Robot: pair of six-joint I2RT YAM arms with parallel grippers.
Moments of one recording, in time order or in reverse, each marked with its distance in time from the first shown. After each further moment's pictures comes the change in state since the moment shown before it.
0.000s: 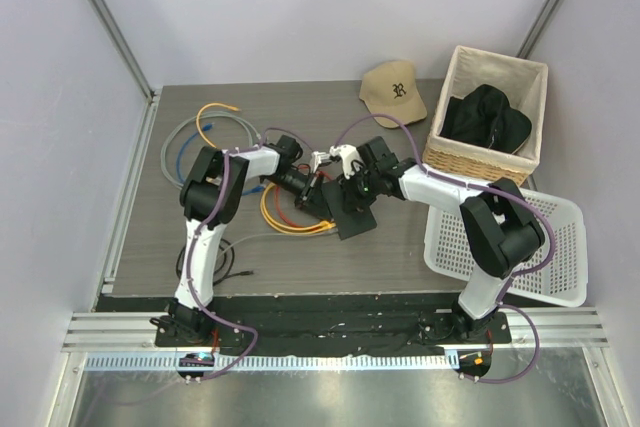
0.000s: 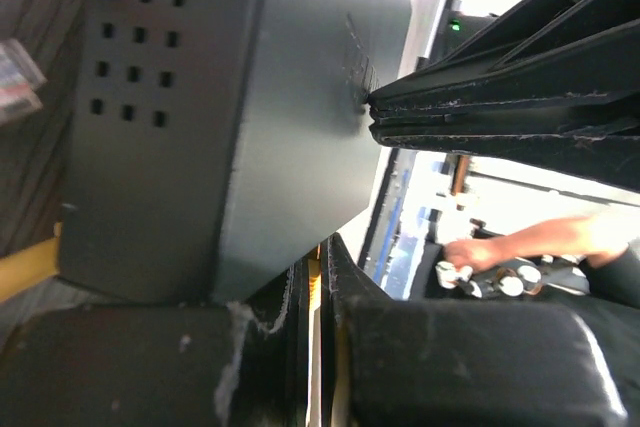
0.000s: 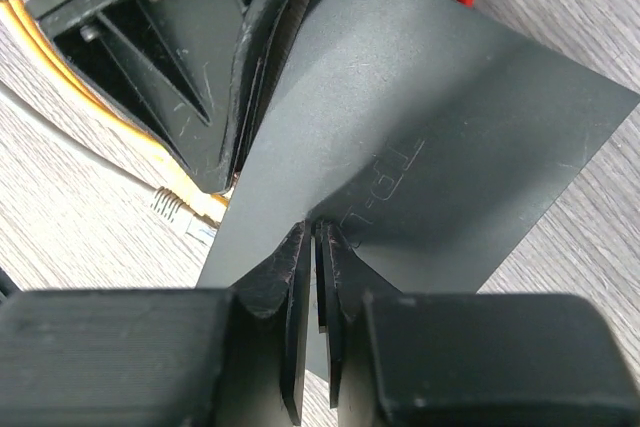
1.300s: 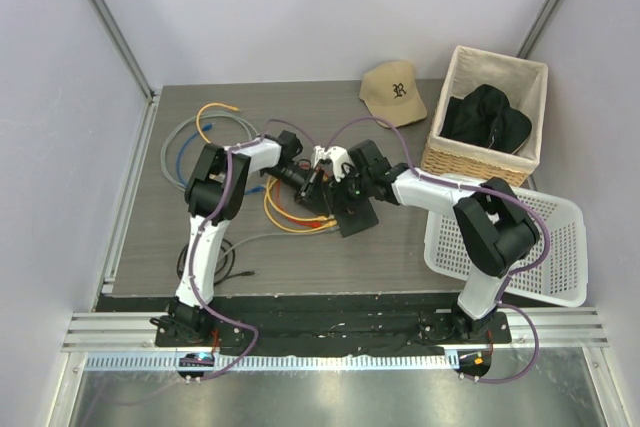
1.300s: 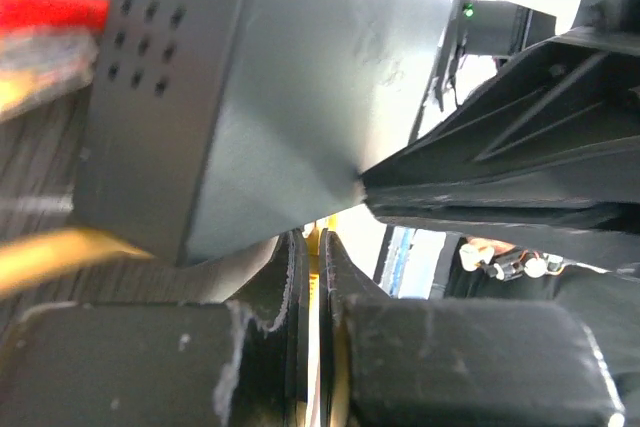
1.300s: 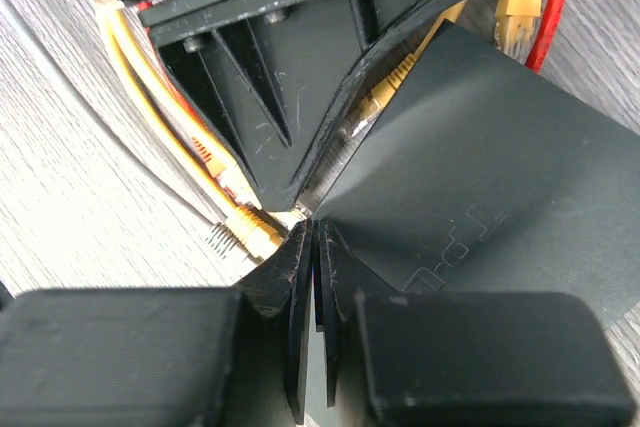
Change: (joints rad) left arm 0.023 0.087 0.171 -0.211 0.013 0.189; right arm 0.045 0.020 -0.010 0.103 -0.008 -0.006
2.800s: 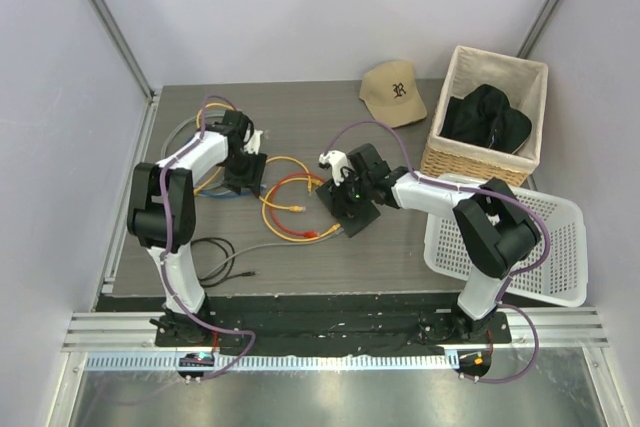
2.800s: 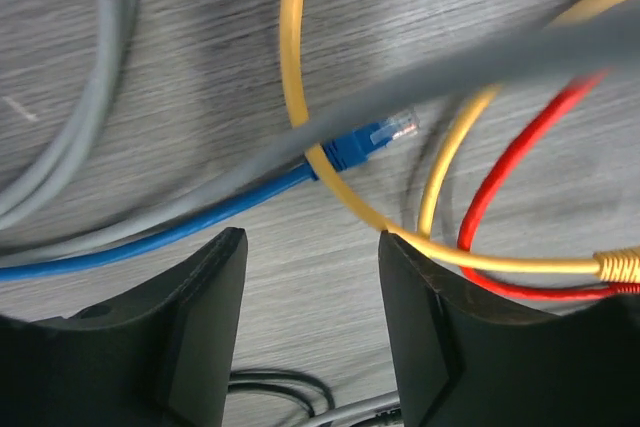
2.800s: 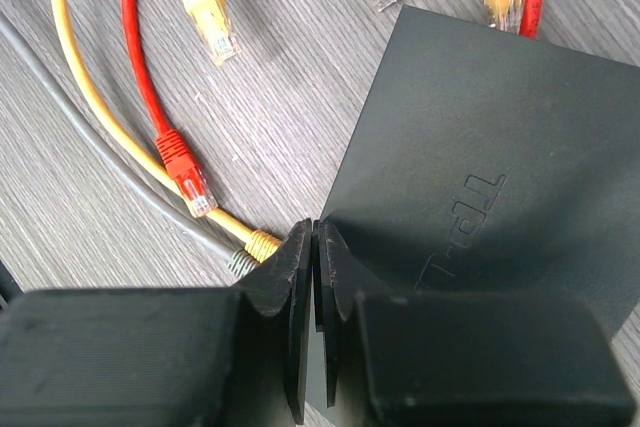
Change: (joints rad) left arm 0.205 -0.465 -0.265 0.045 -1.074 -0.185; right arm 0.009 -0.008 -0.030 0.021 -0.016 -0.001
